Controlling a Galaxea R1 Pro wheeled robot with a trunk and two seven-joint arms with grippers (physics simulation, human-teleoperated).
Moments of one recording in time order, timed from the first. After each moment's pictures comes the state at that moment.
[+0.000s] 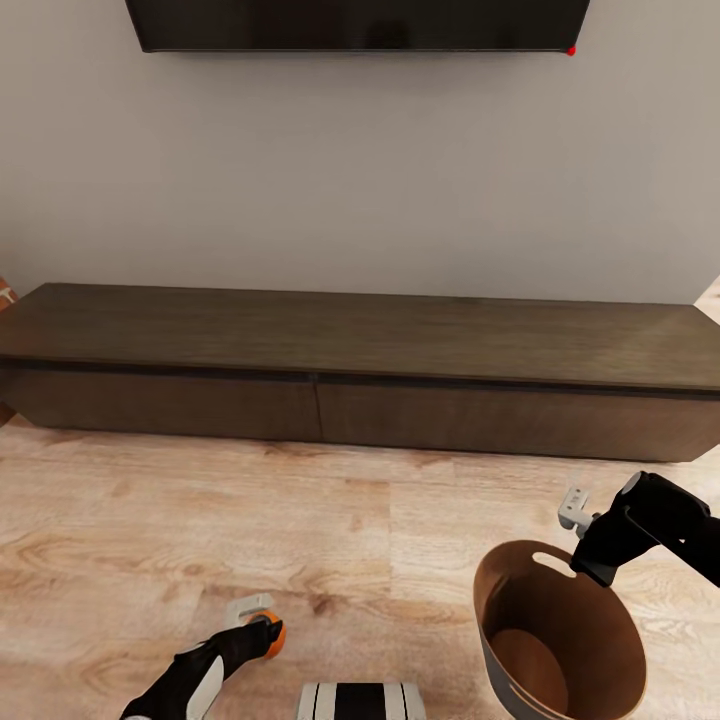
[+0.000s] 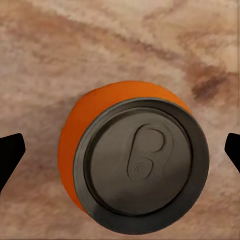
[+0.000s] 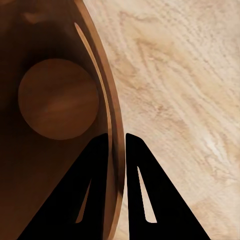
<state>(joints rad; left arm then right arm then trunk) -0.49 -0.03 0.20 -0.37 0.03 0.14 -0.15 -0.72 -0.81 0.70 -1.38 0.06 1.04 0.94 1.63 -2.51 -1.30</state>
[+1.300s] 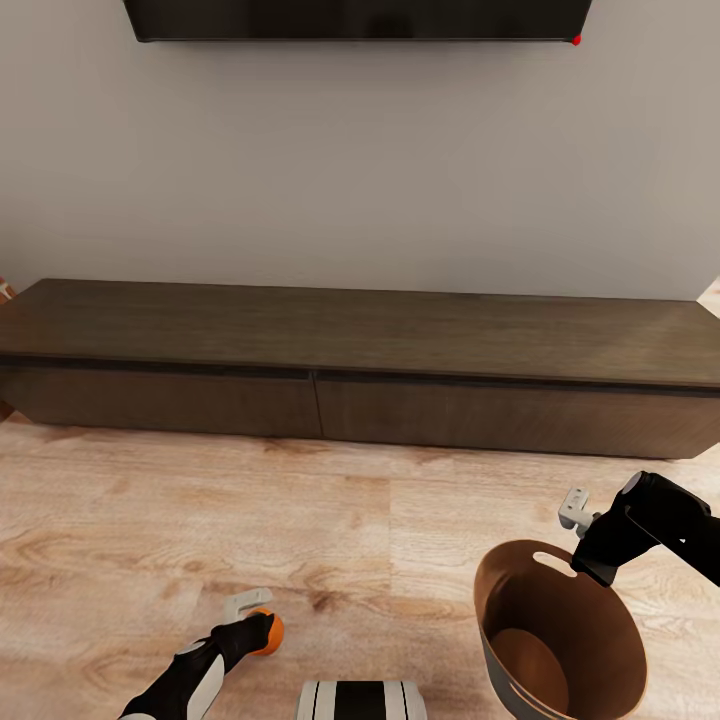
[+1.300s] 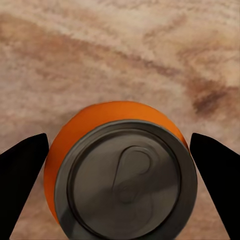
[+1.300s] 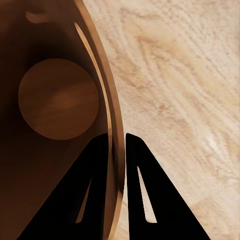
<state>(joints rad) -0.50 -0.03 0.20 -0.36 0.03 0.07 -0.15 -0.72 -0.81 0.70 -1.38 0.06 1.04 0.94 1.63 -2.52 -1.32</state>
